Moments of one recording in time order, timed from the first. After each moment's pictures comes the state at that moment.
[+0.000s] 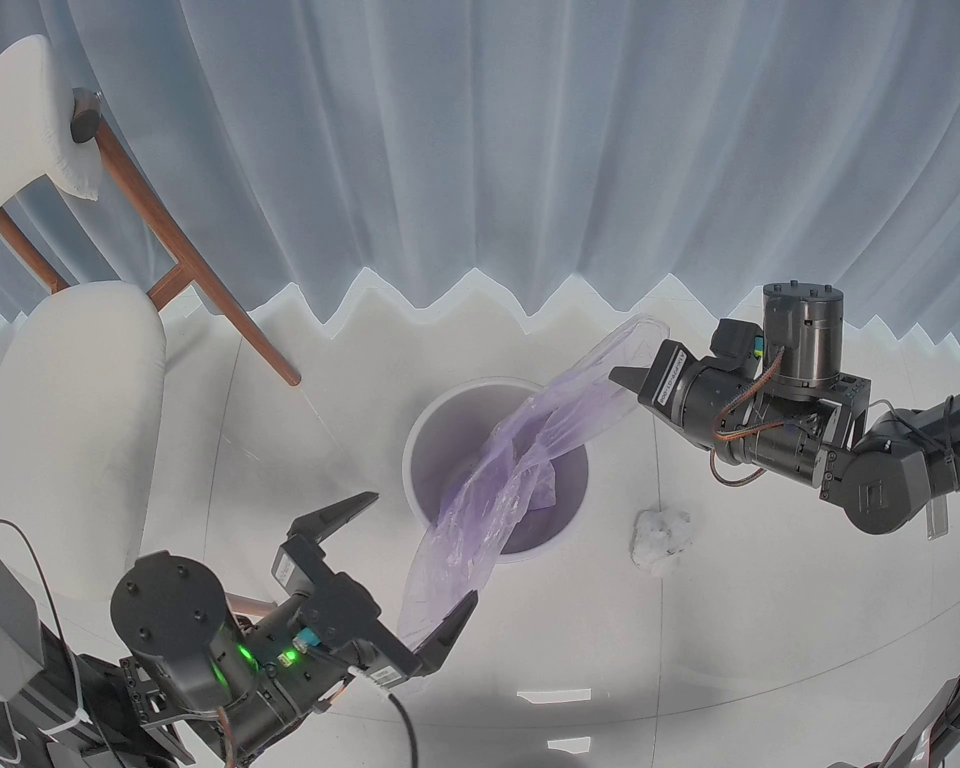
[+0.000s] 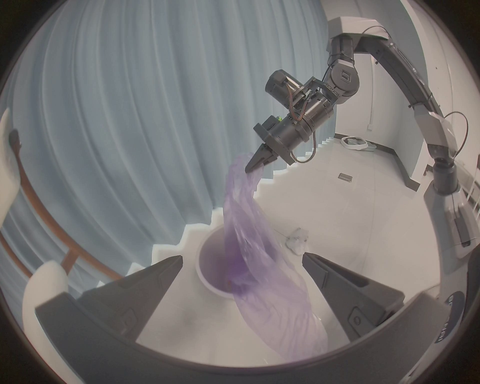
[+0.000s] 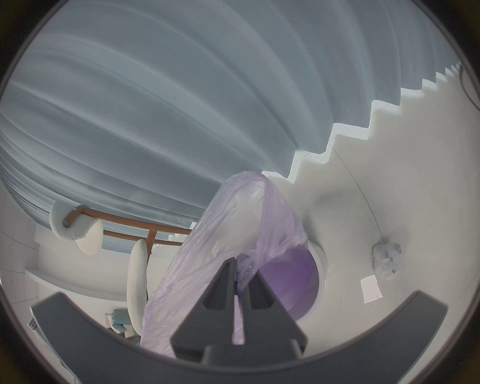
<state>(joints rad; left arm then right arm) -0.88 1.71 -0.24 -1.37 0.30 0.50 0.54 1.79 -0.97 -0.56 0.04 0.70</state>
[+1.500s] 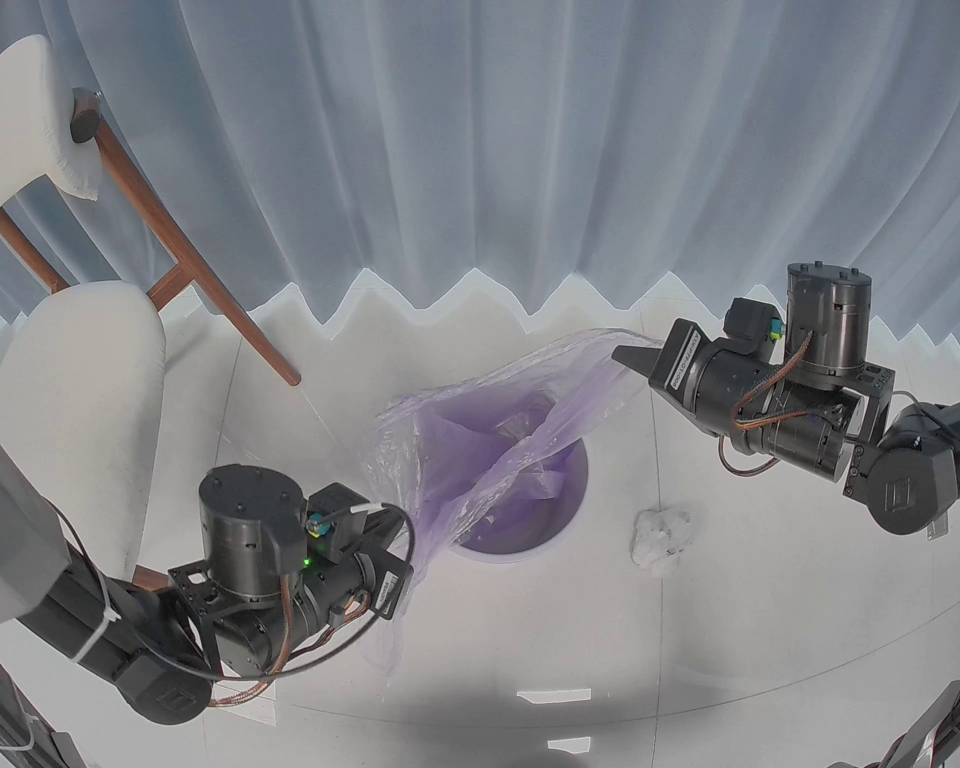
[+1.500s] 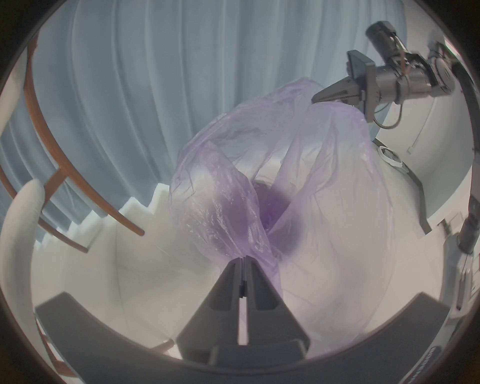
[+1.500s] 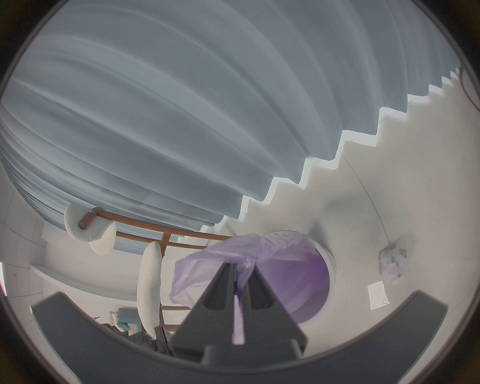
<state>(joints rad) -0.68 1.79 -0.47 -1.00 0.26 0.15 0.57 1.72 -0.97 -0.56 0.04 0.69</state>
